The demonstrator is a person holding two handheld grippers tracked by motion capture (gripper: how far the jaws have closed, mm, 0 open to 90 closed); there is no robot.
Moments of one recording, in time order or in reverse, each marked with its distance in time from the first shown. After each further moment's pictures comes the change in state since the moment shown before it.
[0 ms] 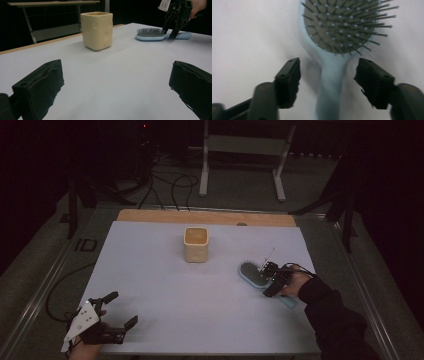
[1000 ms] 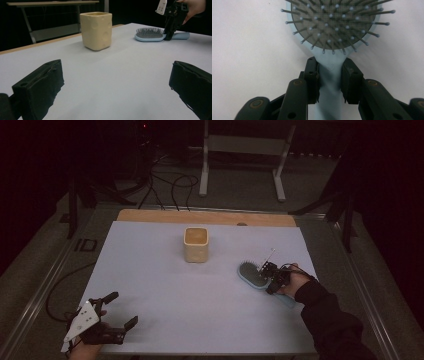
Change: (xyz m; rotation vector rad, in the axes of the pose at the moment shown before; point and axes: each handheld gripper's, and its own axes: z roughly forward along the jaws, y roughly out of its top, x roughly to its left) left arm 0.000 0.000 0.000 0.000 -0.005 0.002; right arm 0.000 0.002 0.008 0.048 -0.013 0.054
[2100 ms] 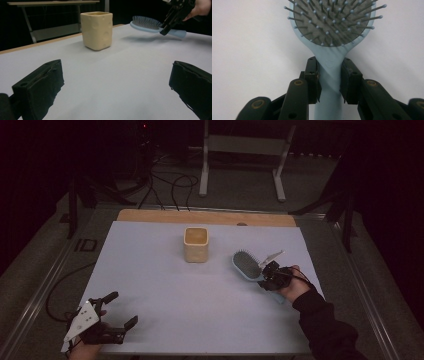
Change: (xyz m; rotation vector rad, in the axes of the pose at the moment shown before) left arm 0.000 0.000 0.000 0.001 0.004 -0.004; right arm 0.014 -0.007 -0.020 -0.357 -0.009 0.071
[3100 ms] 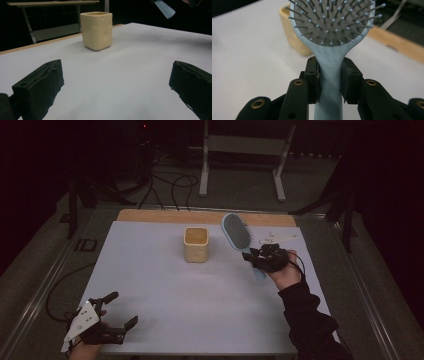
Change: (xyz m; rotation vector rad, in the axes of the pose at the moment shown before) left arm 0.000 0.000 0.000 0.000 -0.001 0.007; right arm 0.017 0.055 -0.054 -0.504 0.027 0.076
